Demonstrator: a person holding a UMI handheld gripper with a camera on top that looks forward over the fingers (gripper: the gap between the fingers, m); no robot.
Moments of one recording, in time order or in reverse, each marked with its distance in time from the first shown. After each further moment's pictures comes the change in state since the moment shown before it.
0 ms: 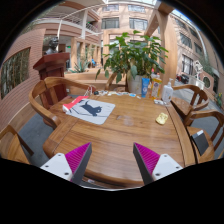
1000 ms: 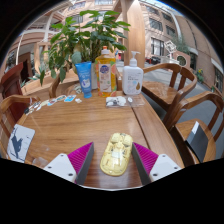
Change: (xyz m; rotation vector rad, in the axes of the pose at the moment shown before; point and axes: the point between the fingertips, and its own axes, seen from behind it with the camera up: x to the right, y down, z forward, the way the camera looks) arm 0.285 -0.053 0.269 -0.077 0.265 0.238
